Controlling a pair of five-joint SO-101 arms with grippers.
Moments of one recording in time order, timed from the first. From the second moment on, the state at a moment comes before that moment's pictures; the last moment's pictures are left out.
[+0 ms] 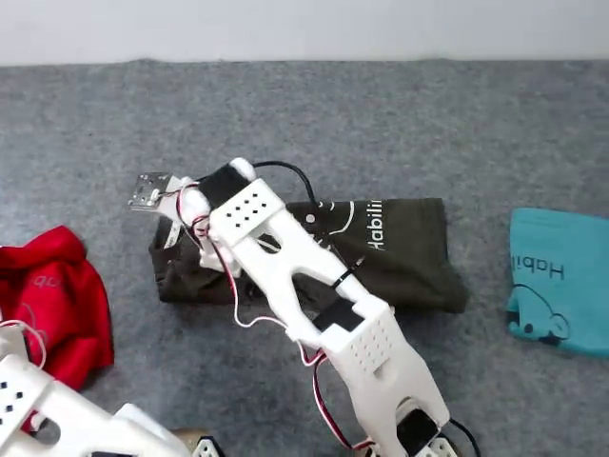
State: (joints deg) left arm -63.4 -49.1 37.0 90.4 -31.5; right arm -45.6 41.9 -45.6 96.1 29.7
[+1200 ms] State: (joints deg) left arm -63.4 -49.1 37.0 90.4 -31.5; right arm -41.8 55.2 -54.8 100.5 28.4
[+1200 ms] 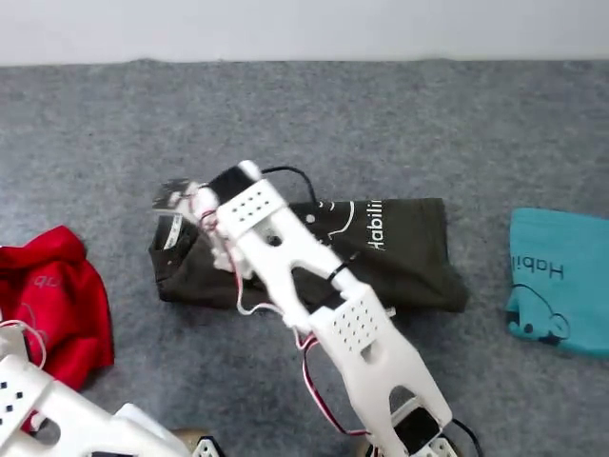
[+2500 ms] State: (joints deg) left arm -63.4 -49.1 37.0 90.4 -31.5; right arm -27.7 20.7 -26.7 100.5 22.6
